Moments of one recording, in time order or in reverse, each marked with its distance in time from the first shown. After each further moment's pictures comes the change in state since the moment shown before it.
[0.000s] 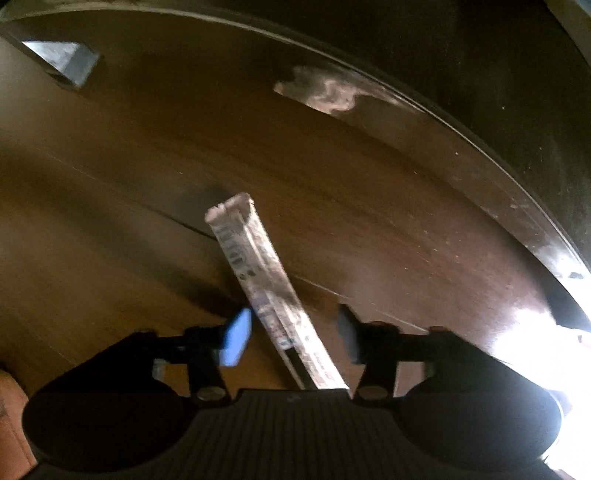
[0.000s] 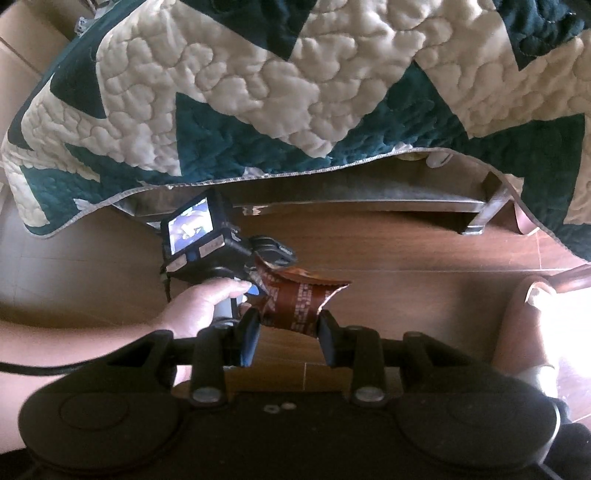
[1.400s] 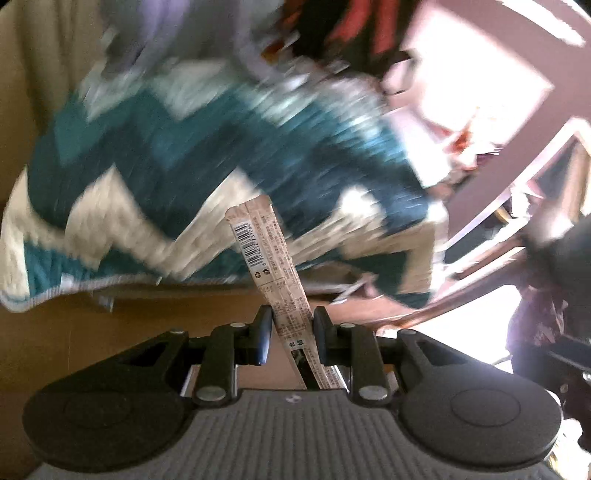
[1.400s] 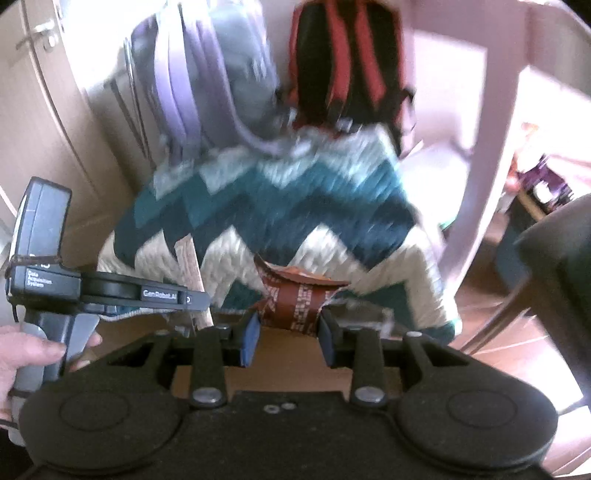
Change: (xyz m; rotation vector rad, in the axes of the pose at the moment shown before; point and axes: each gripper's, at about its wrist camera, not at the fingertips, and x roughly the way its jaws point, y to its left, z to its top) left arm -0.450 -0.053 -0.170 0.561 -0.488 -0.313; right arm -0.302 0.024 -0.064 -0.063 -0.478 -0.106
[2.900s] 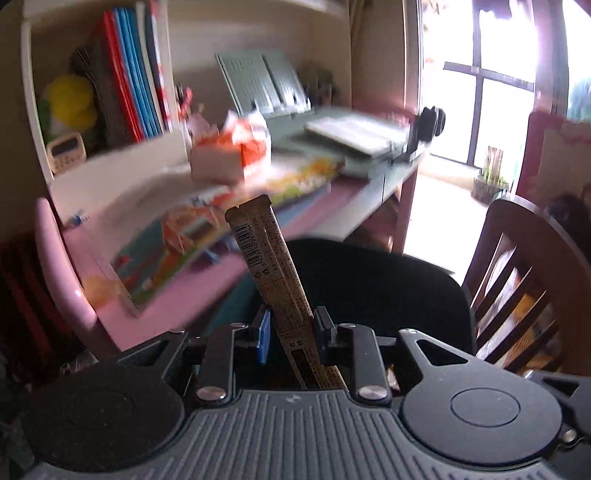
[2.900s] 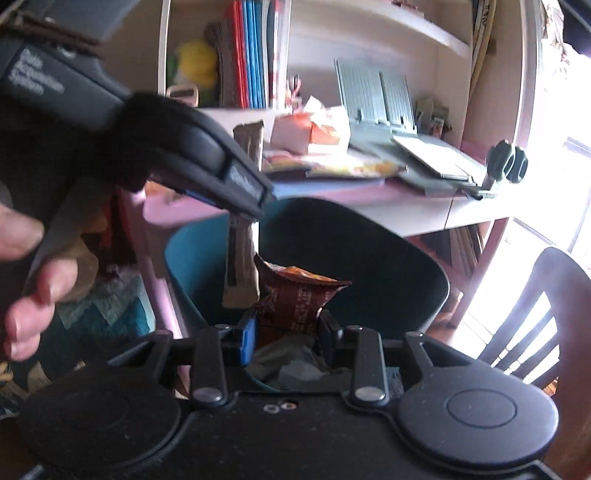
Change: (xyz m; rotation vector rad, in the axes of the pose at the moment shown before) left arm -0.113 -0.515 0.103 0.721 -0.287 -0.257; right arm -0.222 -0.250 0.068 0.141 -0.258 -0.491
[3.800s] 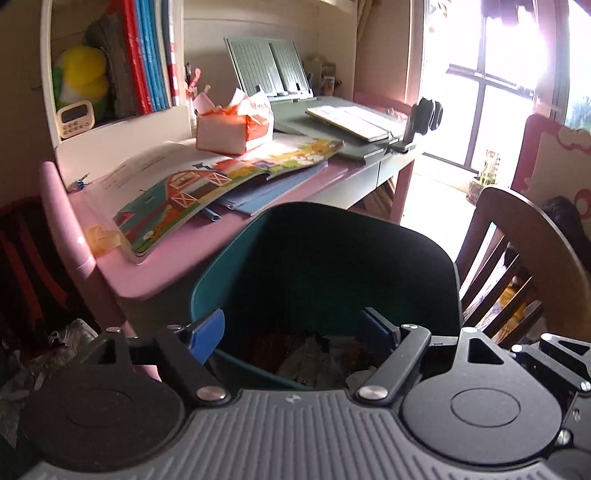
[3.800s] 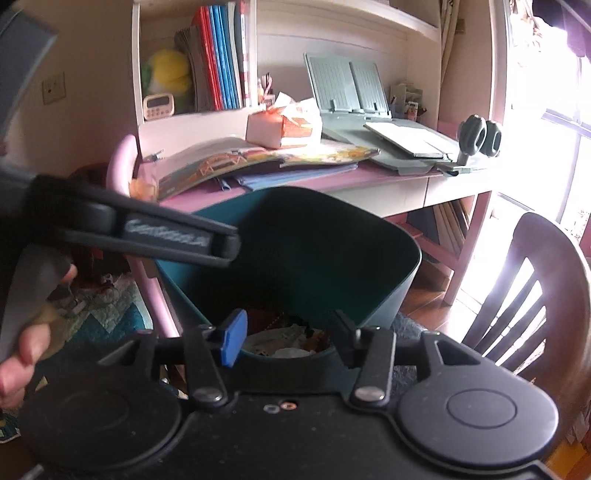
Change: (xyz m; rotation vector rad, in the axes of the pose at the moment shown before) left arm -0.038 0.007 -0.034 -0.070 -0.008 -0.037; right arm -0.032 -0.009 -0.014 0.108 -0.008 -0.024
